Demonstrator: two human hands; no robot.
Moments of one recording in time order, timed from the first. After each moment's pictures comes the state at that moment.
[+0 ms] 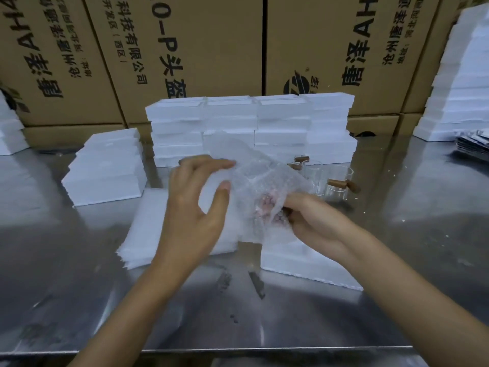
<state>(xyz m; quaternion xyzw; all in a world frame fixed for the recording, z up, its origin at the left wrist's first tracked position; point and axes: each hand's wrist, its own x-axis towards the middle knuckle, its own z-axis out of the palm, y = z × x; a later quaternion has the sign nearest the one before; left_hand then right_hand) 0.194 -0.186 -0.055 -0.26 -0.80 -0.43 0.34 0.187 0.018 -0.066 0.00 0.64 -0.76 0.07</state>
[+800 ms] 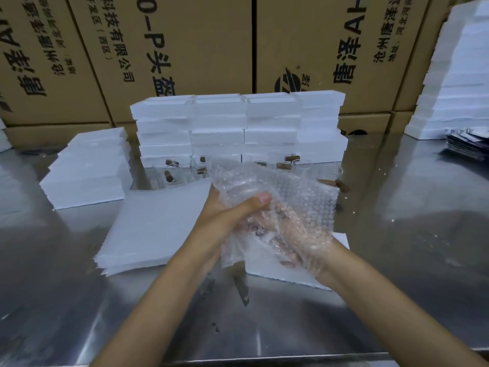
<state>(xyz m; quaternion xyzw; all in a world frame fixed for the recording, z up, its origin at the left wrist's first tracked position) 0.161 -0.129 -0.083 -0.12 -0.67 -0.73 -0.07 0.210 0.030 -0.095 0.07 0.66 -0.74 0.05</state>
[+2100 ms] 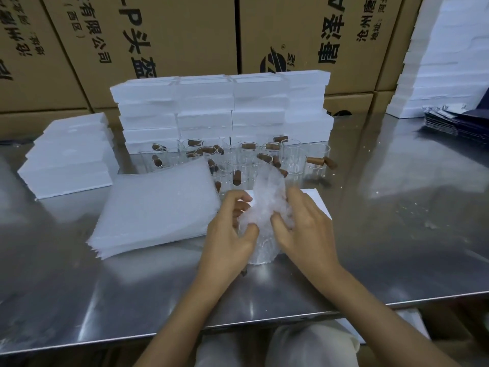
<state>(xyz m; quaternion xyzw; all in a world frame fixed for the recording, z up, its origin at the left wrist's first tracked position) 0.203 -0.121 -0.140 -0.22 -0.79 -0.57 0.11 0.226 0.025 -0.143 -0.03 0.87 -0.23 -0.44</state>
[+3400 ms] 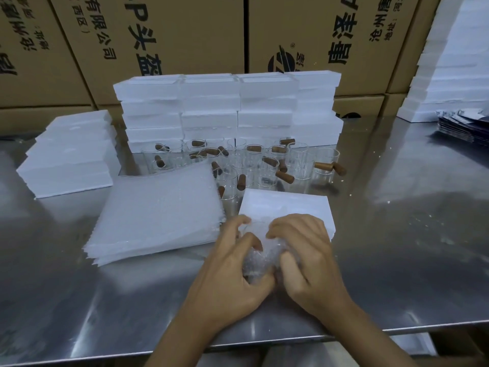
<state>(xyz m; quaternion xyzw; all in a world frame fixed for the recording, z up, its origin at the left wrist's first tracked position) 0.216 -0.142 -0.158 -0.32 -0.86 -0.37 0.14 0.240 0.025 -0.150 -0.18 0.86 -0.31 -0.36</state>
